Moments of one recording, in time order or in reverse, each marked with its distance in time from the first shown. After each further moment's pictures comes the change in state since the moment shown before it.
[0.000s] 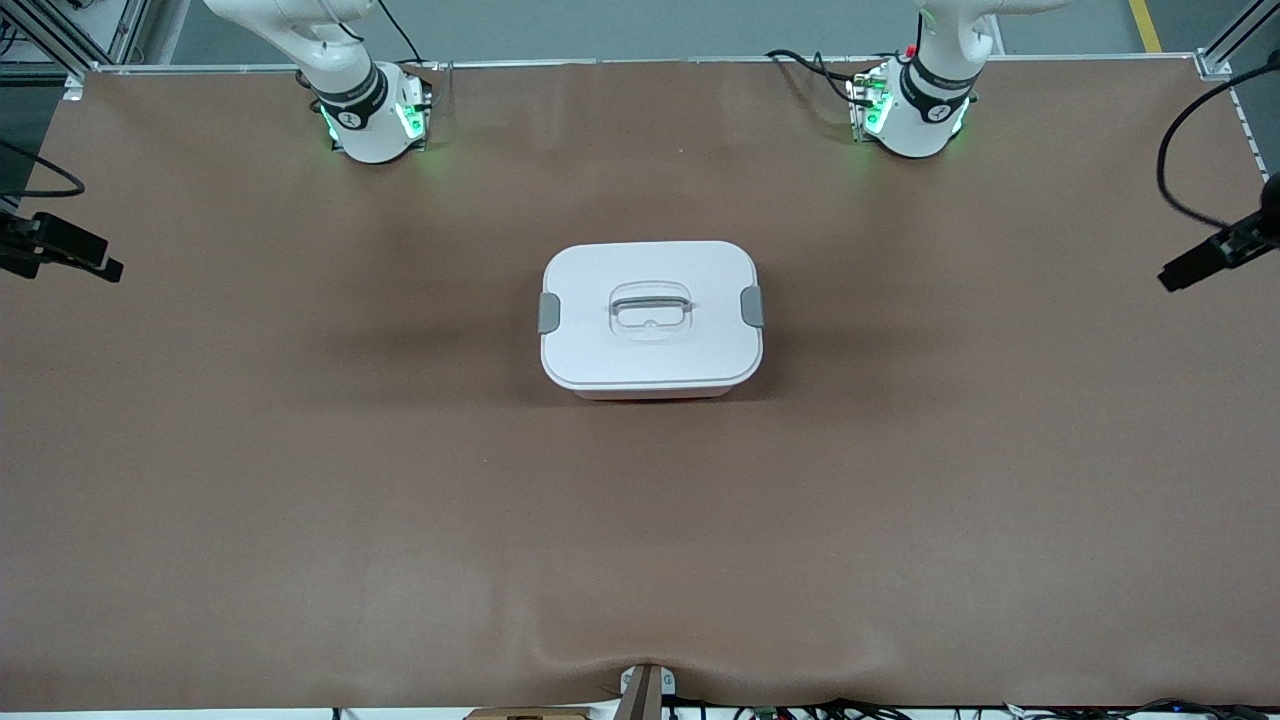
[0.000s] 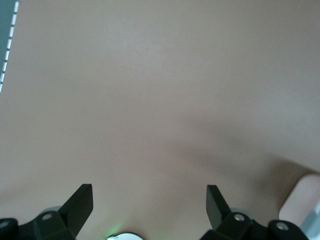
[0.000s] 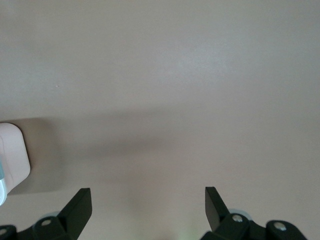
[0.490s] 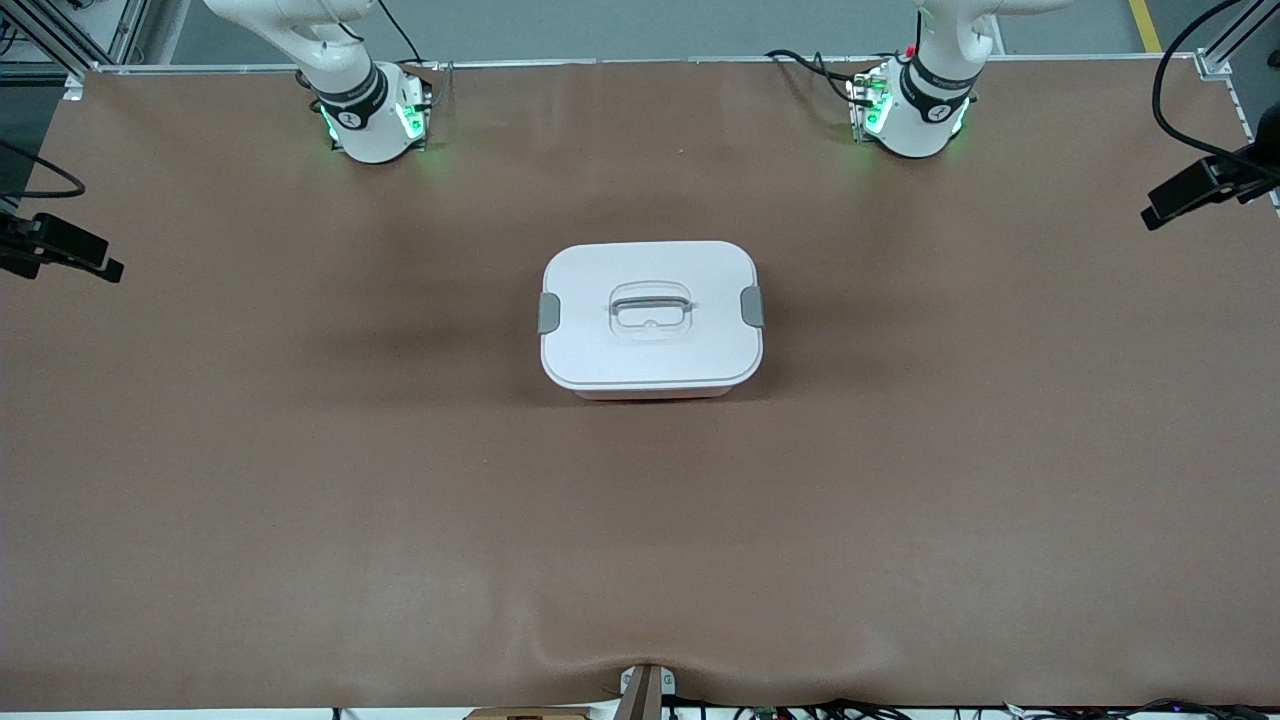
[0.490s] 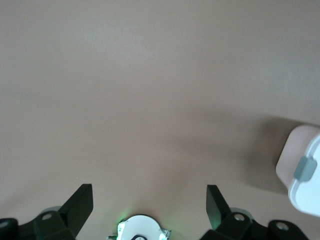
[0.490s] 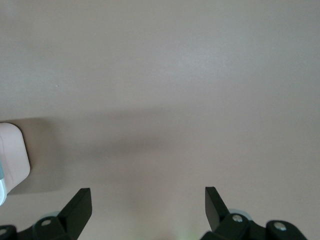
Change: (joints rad) left arm -0.032 -0.091 0.000 -0.065 -0.045 -0.053 0.124; right arm 0.000 0.001 0.000 0.000 0.000 0.000 0.000
